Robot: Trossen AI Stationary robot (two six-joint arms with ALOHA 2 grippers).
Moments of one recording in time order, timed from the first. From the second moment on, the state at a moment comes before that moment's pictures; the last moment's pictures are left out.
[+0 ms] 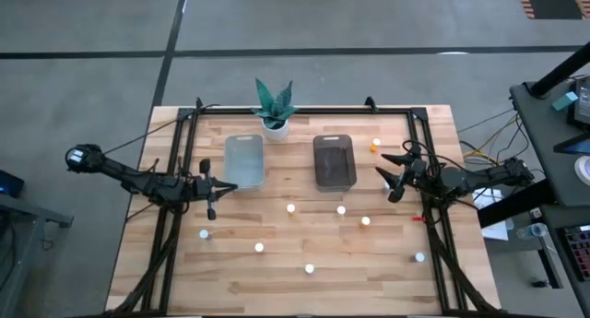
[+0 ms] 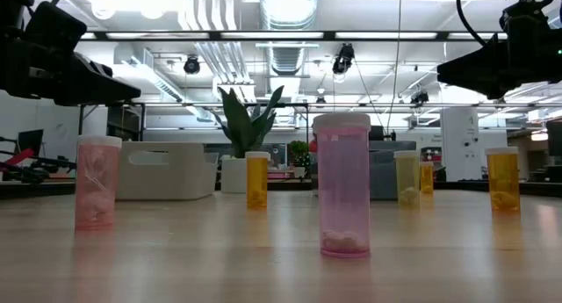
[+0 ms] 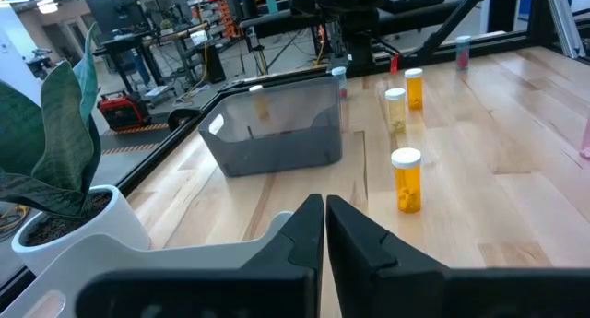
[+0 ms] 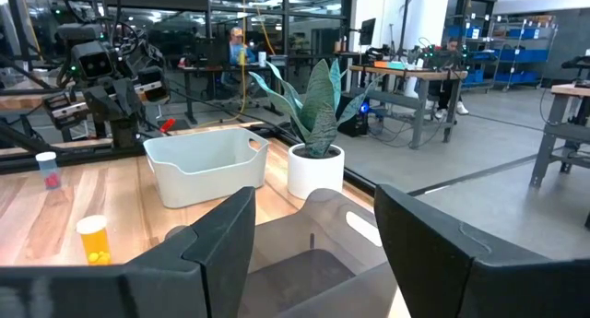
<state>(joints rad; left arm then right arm) -0.35 0.32 0.00 0.10 -0.56 0.12 0.23 0.06 0.01 0.06 0.68 -0.05</state>
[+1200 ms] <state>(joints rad) -0.35 0.31 0.00 0.57 -0.56 -0.34 0.23 0.06 0.01 0.09 0.68 -0.05</state>
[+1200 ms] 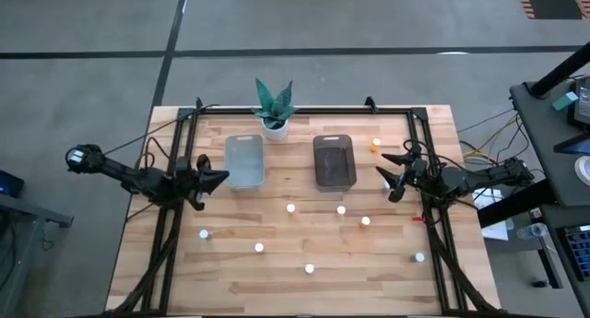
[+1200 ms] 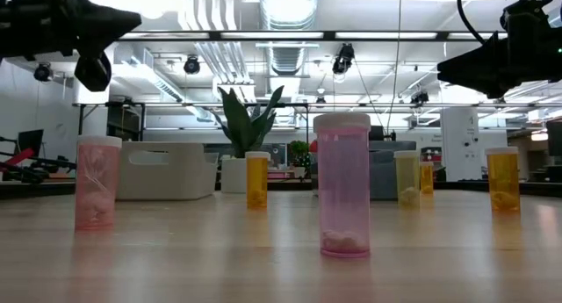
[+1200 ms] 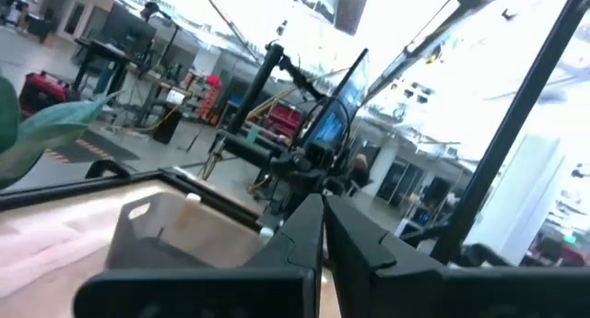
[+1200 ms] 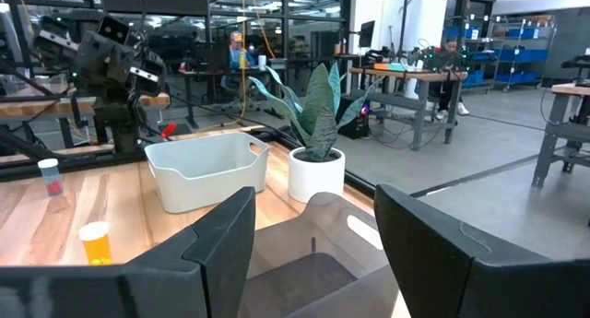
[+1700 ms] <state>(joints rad) -0.35 0.54 0.33 0.41 -0.56 -0.37 0.23 0.06 0.01 0.64 0.53 -0.34</state>
